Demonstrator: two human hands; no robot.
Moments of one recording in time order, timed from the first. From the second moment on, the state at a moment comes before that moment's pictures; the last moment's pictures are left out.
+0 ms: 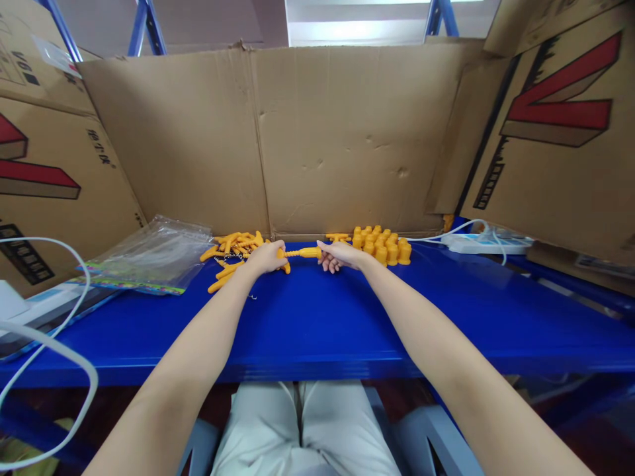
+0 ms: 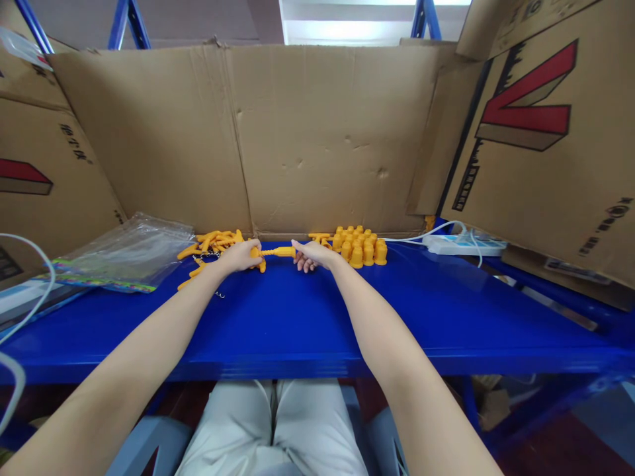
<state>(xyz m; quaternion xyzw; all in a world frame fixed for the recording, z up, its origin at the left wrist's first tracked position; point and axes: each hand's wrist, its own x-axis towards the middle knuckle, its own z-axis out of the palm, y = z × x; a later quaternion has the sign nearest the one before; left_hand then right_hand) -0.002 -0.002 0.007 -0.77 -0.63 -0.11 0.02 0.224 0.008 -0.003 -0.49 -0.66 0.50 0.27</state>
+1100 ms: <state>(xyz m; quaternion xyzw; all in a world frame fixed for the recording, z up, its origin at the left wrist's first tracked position) -0.009 0.004 0.002 -0.78 -0.61 -0.13 -0.01 0.233 0.010 -0.005 -0.43 -0.68 0.52 0.27</state>
